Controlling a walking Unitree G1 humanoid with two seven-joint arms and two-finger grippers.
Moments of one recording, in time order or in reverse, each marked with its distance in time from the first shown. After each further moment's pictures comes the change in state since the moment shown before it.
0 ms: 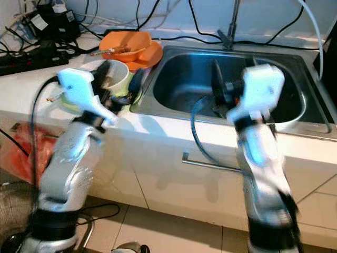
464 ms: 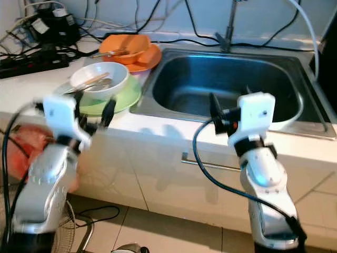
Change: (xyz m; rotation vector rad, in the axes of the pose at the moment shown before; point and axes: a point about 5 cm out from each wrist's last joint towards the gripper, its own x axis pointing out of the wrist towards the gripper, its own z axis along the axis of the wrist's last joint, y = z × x) left arm -0.045 0.040 -0.037 0.114 0.217 0.130; right arm -0.024 0.002 -0.025 0.001 0.170 0.020
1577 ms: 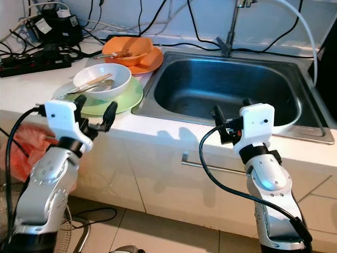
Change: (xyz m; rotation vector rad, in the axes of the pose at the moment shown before) left arm 0.001 -0.001 0.001 -0.034 0.013 -0.016; right arm -0.001 -0.012 -0.013 -0.043 0.060 0.029
